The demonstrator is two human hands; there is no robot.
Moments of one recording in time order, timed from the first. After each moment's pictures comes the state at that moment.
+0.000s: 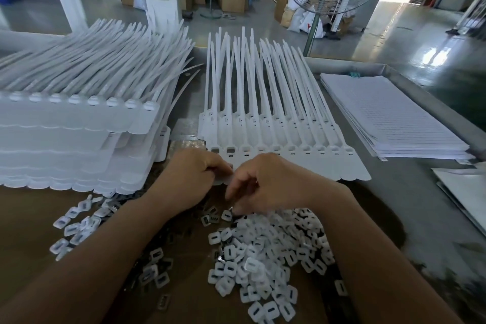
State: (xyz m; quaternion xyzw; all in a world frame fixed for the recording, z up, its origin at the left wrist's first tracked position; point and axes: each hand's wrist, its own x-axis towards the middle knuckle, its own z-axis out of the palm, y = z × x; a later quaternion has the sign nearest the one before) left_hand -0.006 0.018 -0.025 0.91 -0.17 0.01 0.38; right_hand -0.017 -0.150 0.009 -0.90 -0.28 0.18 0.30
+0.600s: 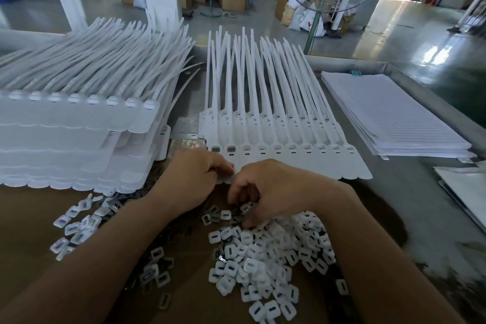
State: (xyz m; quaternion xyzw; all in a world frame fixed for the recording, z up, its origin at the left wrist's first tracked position) left_hand -0.004 0.018 -0.029 0.92 -0.18 0.01 0.35; right_hand -0.024 -0.143 0.016 -0.91 -0.27 0.23 0.21
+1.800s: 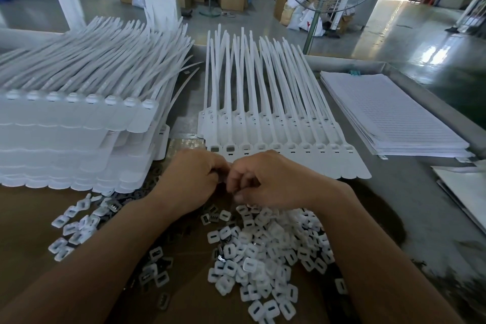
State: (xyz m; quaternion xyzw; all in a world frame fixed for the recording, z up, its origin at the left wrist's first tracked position) left_hand -0.008 0.015 -0.025 0.93 -0.19 0.03 0.30; right_hand -0.019 -0.146 0.009 -0.91 -0.26 0.16 0.27
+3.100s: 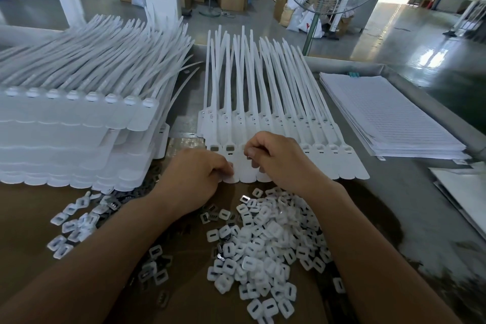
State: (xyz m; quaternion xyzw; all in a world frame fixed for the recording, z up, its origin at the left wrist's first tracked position) left_hand -0.011 0.015 -0.025 0.93 -0.21 0.05 0.29; right_hand -0.001 -0.156 -0.009 -0.91 -0.13 0.01 0.38
